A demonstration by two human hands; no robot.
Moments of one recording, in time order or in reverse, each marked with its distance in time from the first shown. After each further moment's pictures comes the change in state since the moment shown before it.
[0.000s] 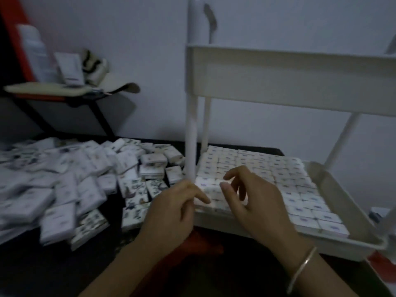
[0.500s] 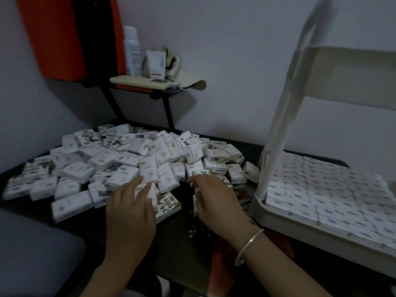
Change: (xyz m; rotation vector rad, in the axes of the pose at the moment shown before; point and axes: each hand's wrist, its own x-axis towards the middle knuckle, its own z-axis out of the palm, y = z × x) left_hand -0.119 -0.108 -0.104 0.699 0.395 -0.377; right_hand 0.031 -0.118 0.143 0.075 -0.237 -0.342
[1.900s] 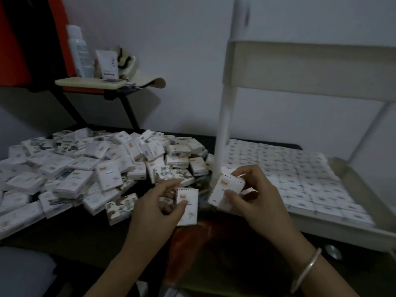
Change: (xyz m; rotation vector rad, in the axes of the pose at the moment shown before) left_hand 0.002 0.122 -0.008 -0.741 -0.370 -0.129; right_hand -0.102 0.051 -0.104 0.549 0.266 0.481
